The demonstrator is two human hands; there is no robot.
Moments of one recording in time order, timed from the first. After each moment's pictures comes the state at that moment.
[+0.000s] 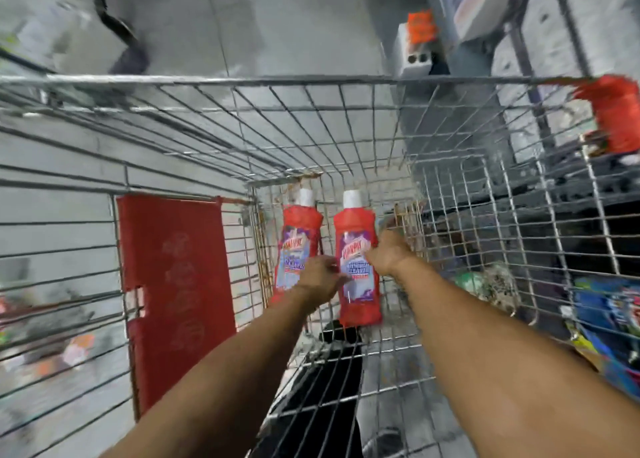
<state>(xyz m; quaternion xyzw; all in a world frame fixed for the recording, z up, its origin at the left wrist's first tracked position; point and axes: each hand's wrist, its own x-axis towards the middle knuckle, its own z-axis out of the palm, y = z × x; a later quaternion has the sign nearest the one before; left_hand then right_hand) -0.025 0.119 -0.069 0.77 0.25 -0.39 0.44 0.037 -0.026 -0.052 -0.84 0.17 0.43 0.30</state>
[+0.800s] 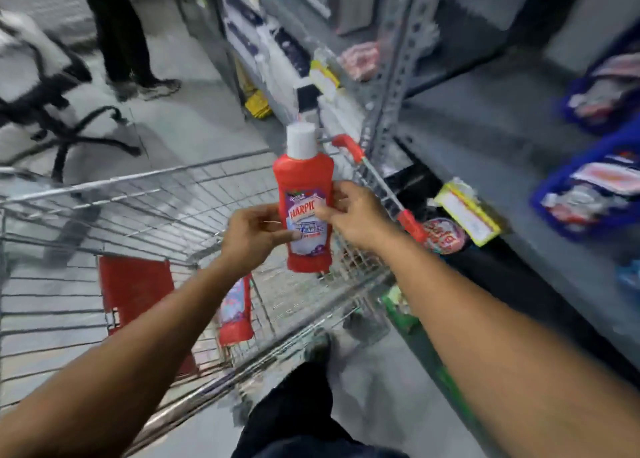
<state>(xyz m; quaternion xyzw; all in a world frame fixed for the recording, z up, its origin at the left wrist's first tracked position) -0.041 0.057 0.209 0.79 -0.03 -0.18 0.58 -0.059 -0.129 0.224 -0.79 0.10 0.07 0.60</state>
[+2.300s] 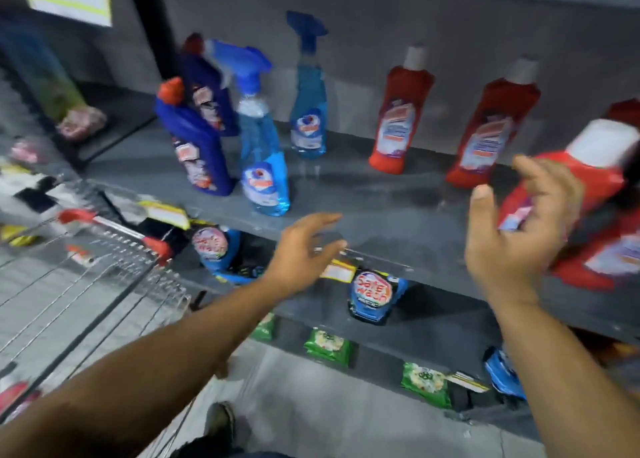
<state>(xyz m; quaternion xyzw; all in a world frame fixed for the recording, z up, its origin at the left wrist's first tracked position) -0.381 -0.287 0.272 0.67 -0.51 -0.18 0.51 -0.605 -0.380 0.366 -0.69 0.27 -0.67 0.07</state>
